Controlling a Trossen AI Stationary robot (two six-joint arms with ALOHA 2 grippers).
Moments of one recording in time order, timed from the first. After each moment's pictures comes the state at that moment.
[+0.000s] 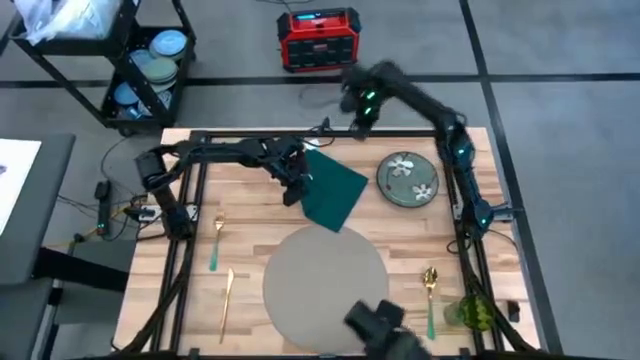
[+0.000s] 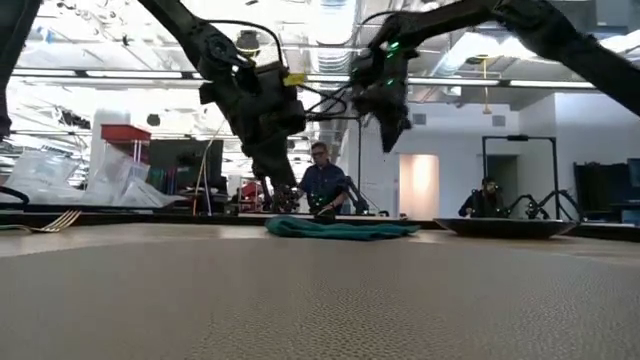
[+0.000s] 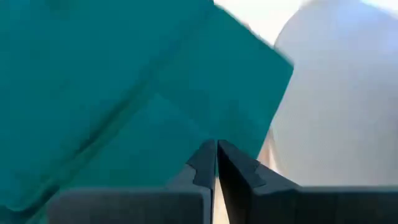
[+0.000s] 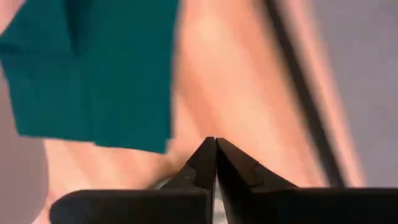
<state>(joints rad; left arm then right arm) 0.48 1.77 1.15 -0.48 0.46 0.26 -0.74 2.17 2.33 -1.52 -0.11 -0.24</state>
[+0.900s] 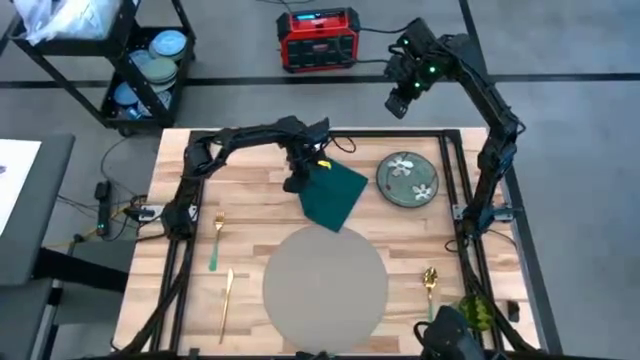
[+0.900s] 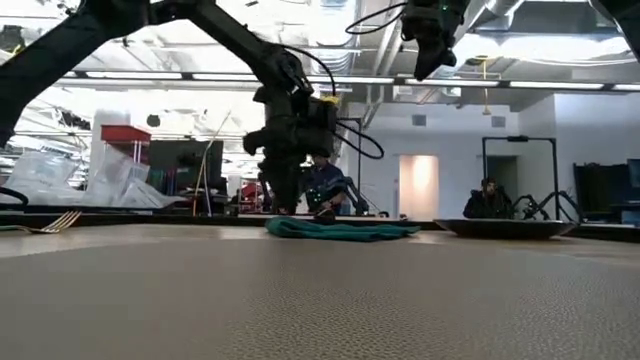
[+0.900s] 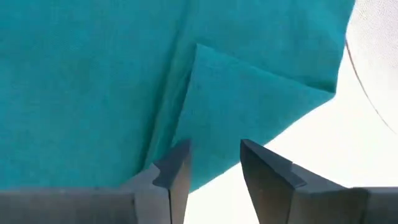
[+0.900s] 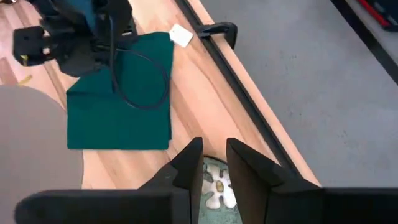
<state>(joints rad) 0.50 2.16 1.73 -1.12 0.28 0.76 -0.84 1.86 2.33 -1.57 -0.19 -0.27</state>
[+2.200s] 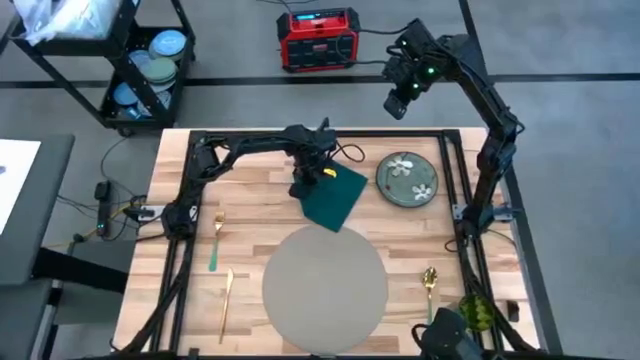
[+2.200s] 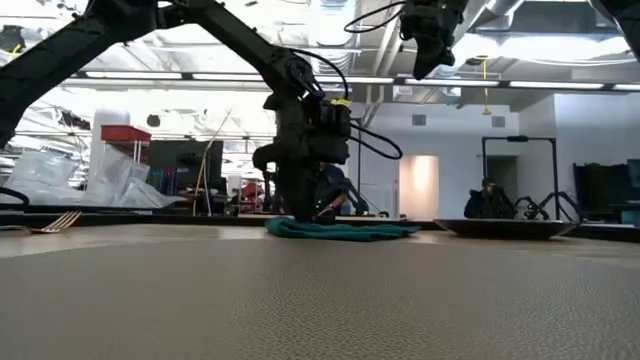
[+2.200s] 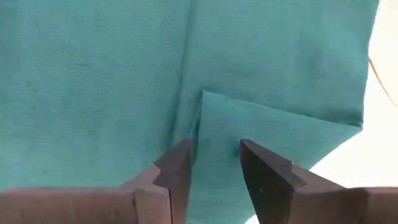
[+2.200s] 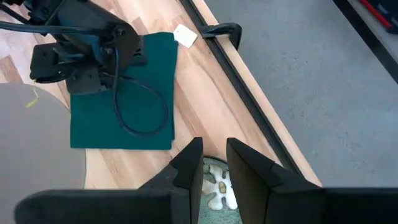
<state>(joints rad) 0.45 2.21 1.77 -1.05 0.25 0.82 -0.83 1.86 2.33 -1.57 -0.19 -0.26</state>
